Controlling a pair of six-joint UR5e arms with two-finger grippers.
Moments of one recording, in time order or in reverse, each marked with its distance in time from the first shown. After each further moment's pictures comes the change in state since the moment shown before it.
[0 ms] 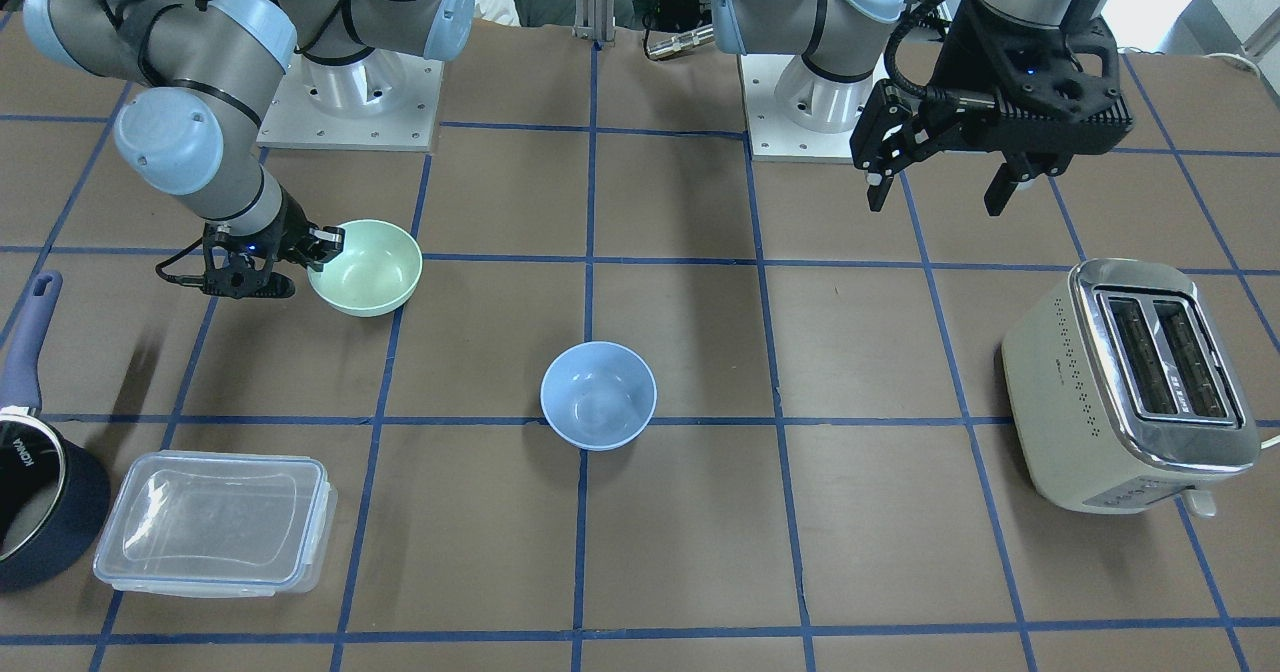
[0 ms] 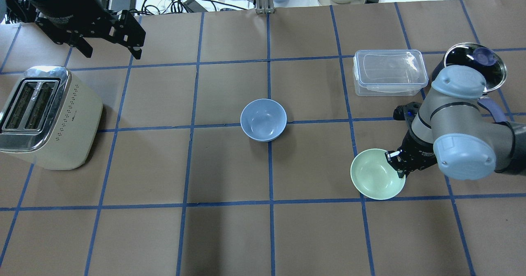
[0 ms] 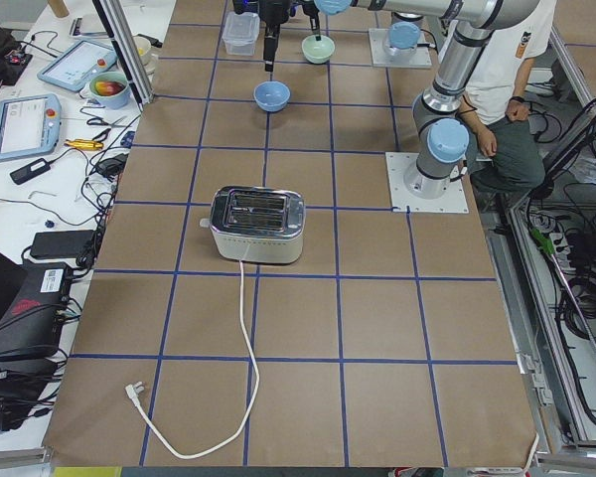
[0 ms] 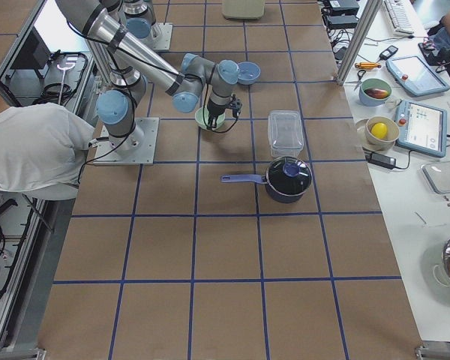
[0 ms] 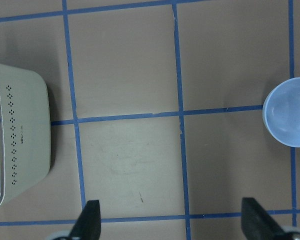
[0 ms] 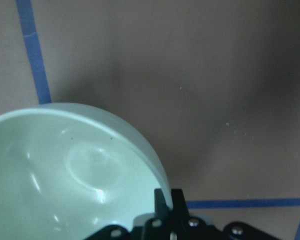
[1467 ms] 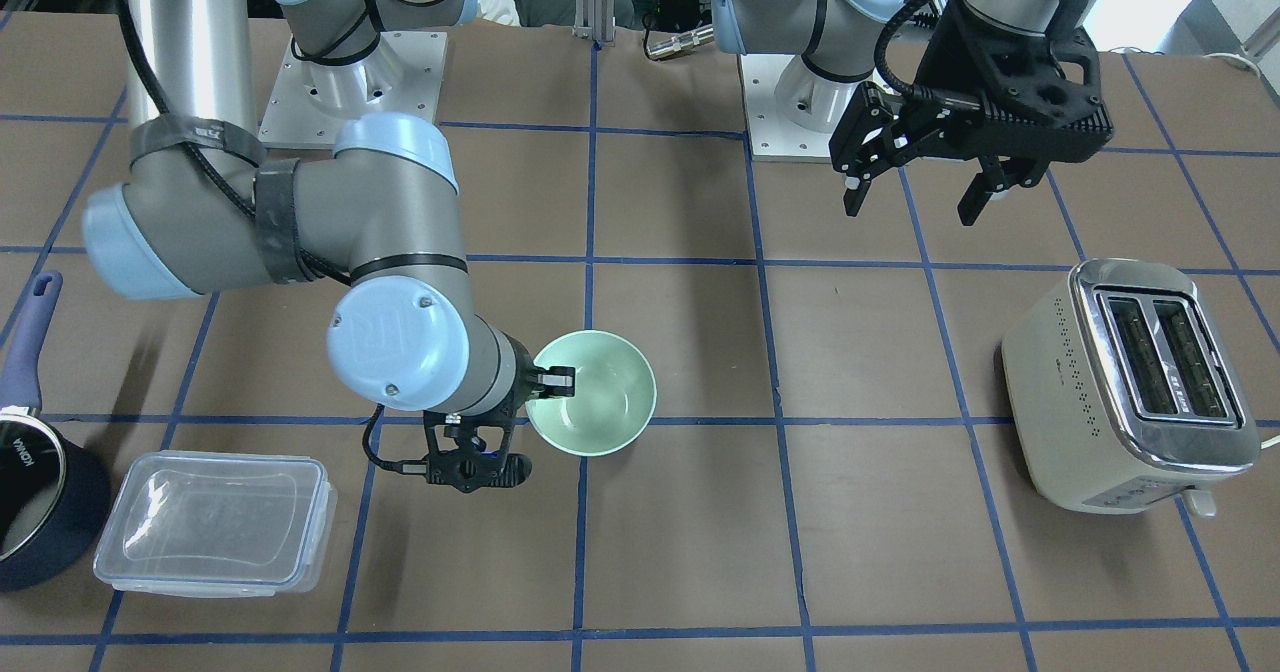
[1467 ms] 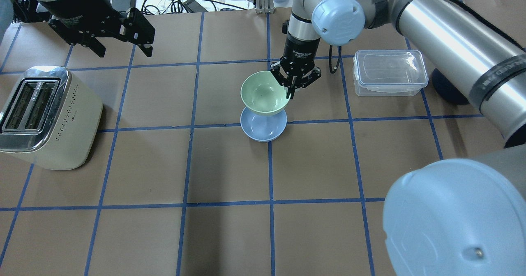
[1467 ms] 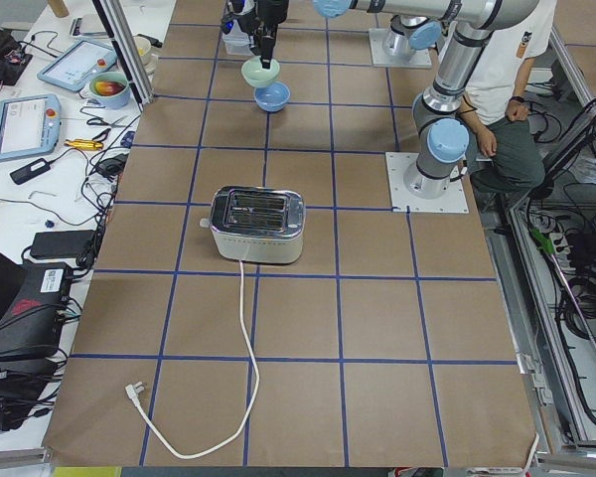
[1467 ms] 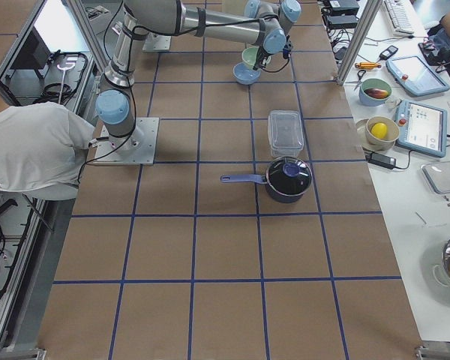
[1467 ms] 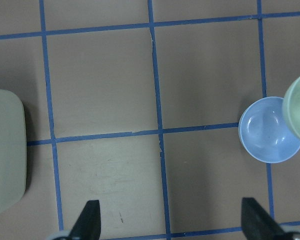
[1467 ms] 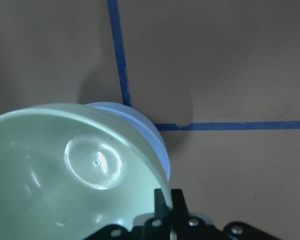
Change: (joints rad) left arm -0.004 0.001 -0.015 0.018 -0.051 -0.010; right arm 0.444 0.523 -0.849 0.375 0.283 0.463
